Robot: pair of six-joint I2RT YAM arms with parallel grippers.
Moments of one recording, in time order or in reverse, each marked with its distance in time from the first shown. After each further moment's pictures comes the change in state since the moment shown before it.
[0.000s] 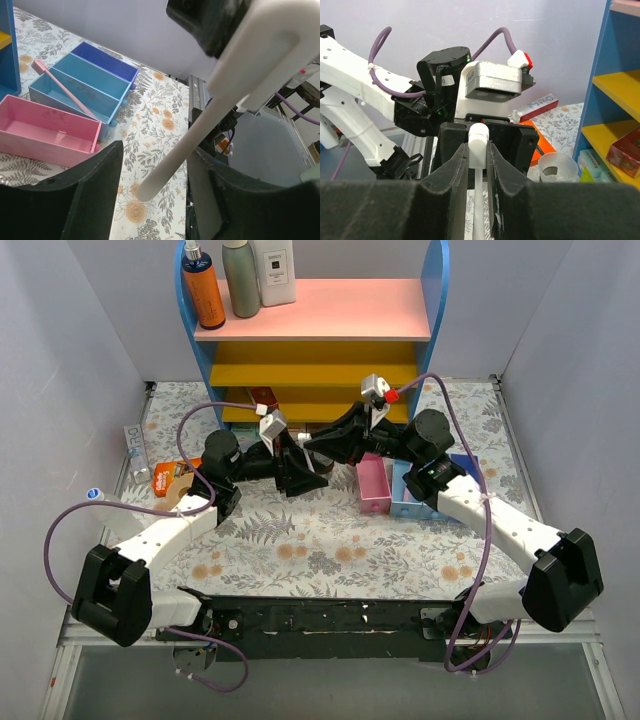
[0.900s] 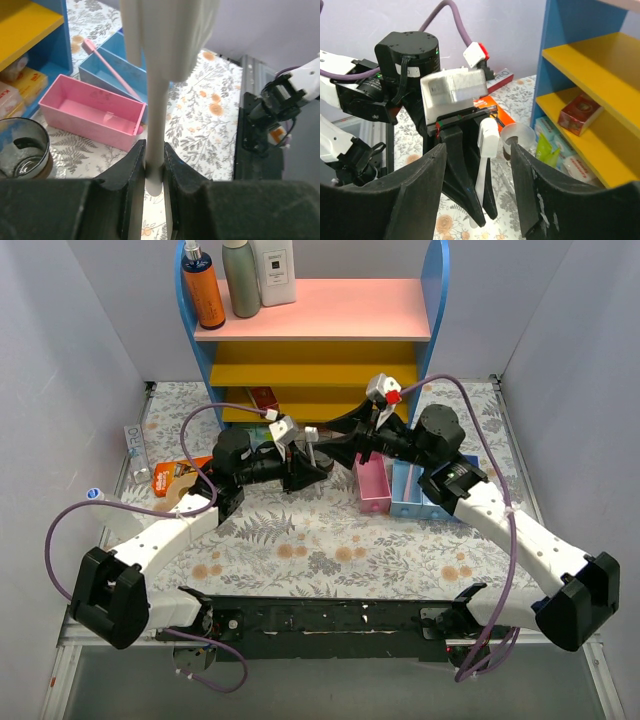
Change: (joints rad) left arm -0.044 -0.009 0.039 -0.254 -0.167 0.275; right arm -0.002 -0.097 0.029 -0.314 0.169 -0.203
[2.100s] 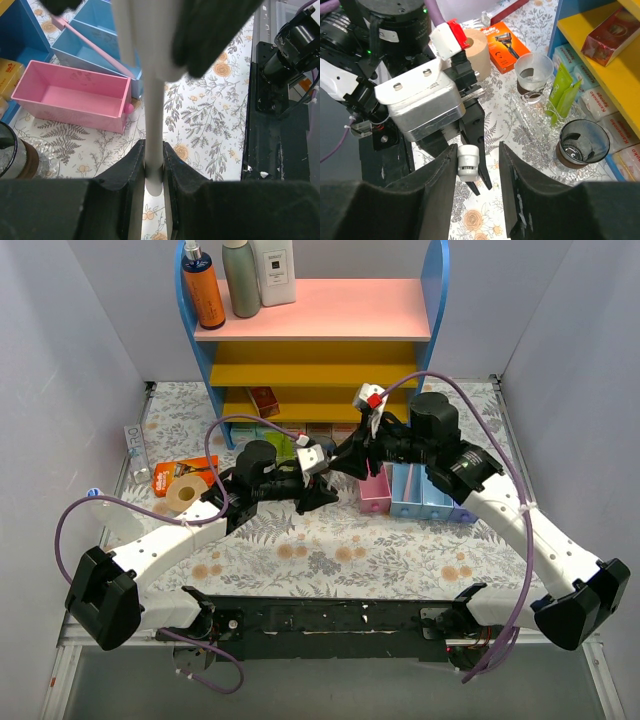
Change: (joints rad) left arm -0.190 -0.018 0.029 -0.254 -0.166 0.308; right arm -0.010 -0.027 0.198 -0.639 -0.034 -0.205
